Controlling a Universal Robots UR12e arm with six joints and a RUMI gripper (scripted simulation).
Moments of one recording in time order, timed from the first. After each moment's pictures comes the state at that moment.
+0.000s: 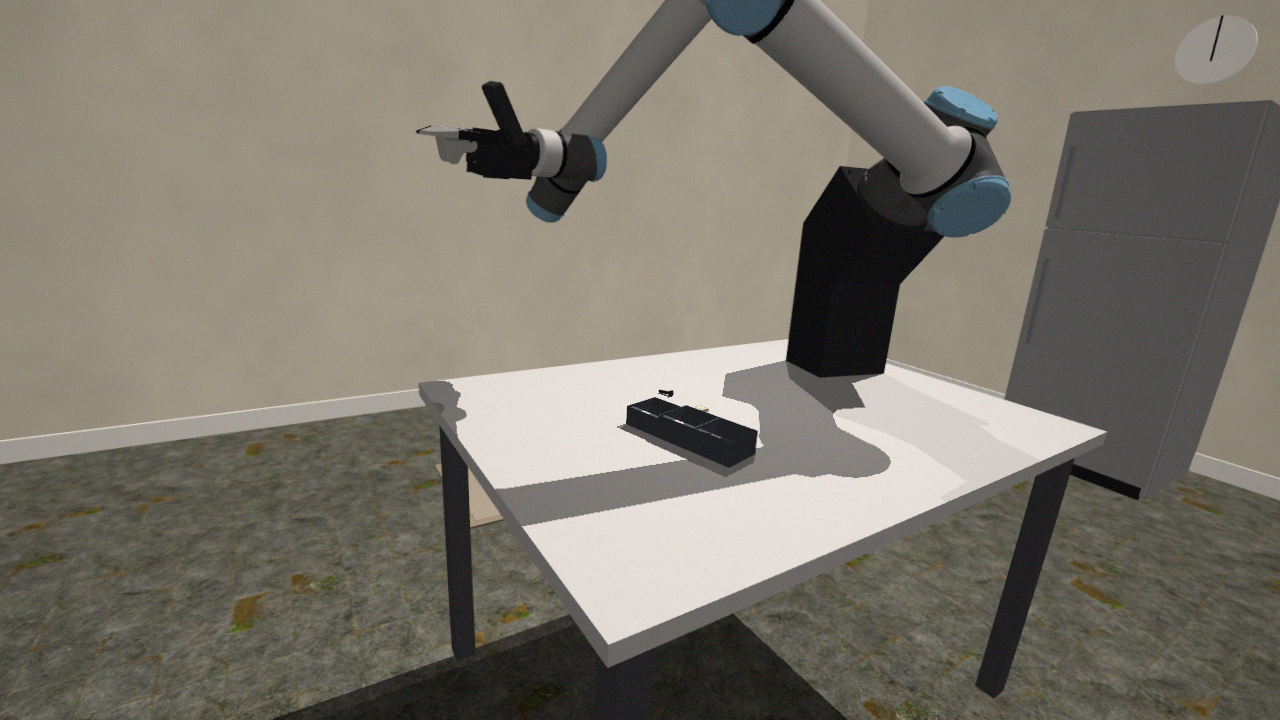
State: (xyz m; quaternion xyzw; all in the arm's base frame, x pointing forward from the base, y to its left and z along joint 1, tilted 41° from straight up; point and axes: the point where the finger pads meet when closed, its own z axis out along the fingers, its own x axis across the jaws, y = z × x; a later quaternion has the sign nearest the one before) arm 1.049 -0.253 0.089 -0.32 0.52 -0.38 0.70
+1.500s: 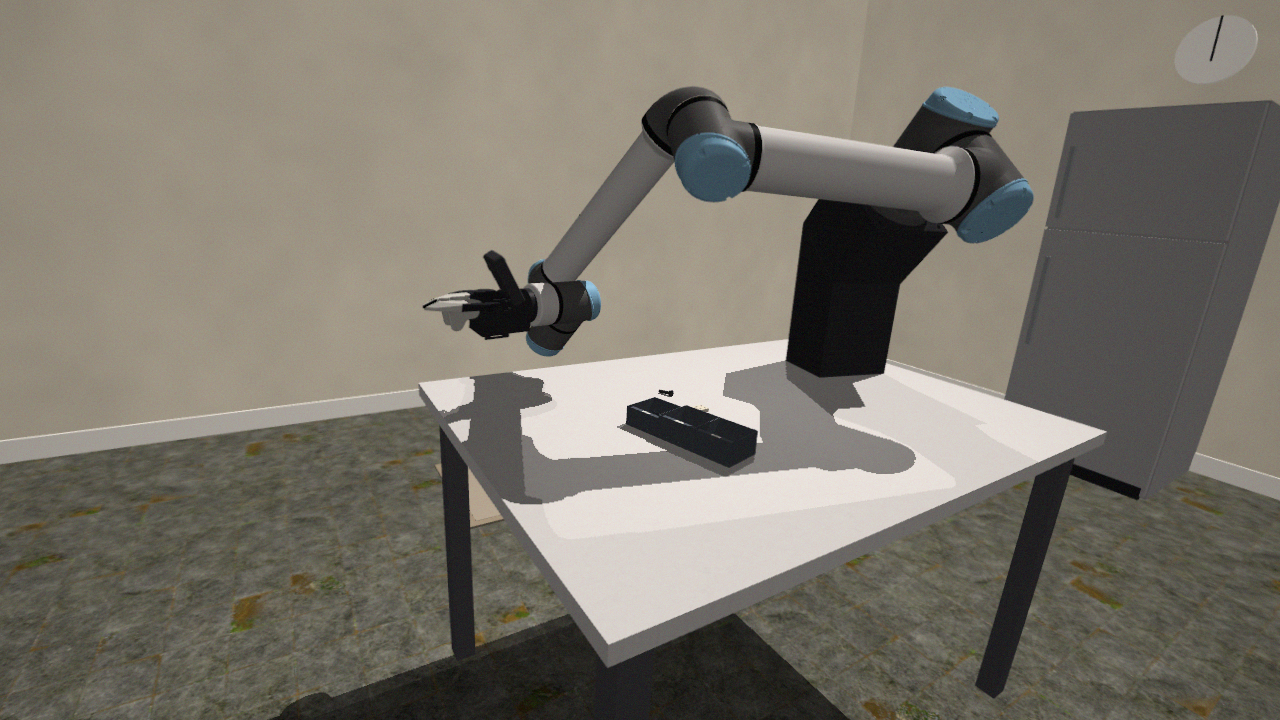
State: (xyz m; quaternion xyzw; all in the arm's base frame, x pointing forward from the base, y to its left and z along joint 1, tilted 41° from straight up) arm 1.101 -0.058 -0.138 -0.32 0.51 -0.38 0.70
